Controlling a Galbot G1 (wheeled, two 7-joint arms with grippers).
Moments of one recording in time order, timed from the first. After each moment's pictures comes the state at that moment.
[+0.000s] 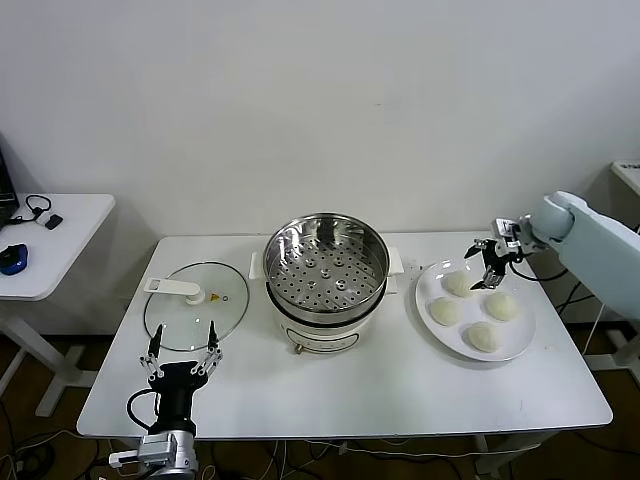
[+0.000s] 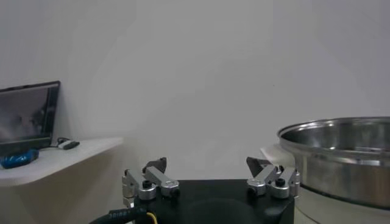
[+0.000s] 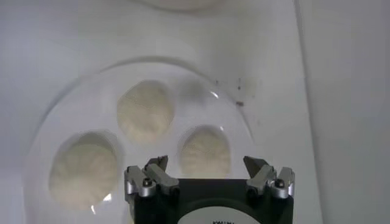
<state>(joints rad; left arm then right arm) 1.70 -1.61 -0.55 -2.10 0.13 -0.09 -0.12 0.19 0.83 -0.96 0.68 0.09 0.11 -1.09</state>
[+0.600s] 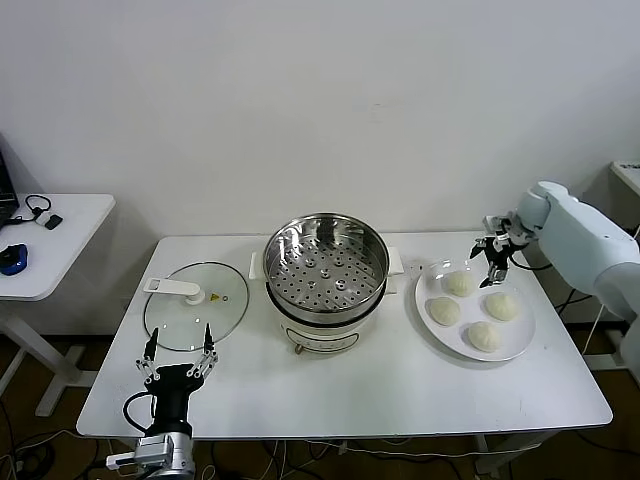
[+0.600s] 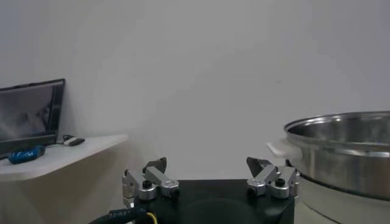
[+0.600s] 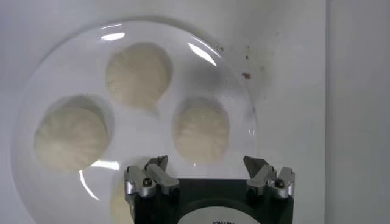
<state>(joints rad) 1.69 -1.61 -0.57 -2.08 0.13 -0.11 -0.12 0.17 1.01 -0.87 0.39 -0.07 0.21 -1.12</state>
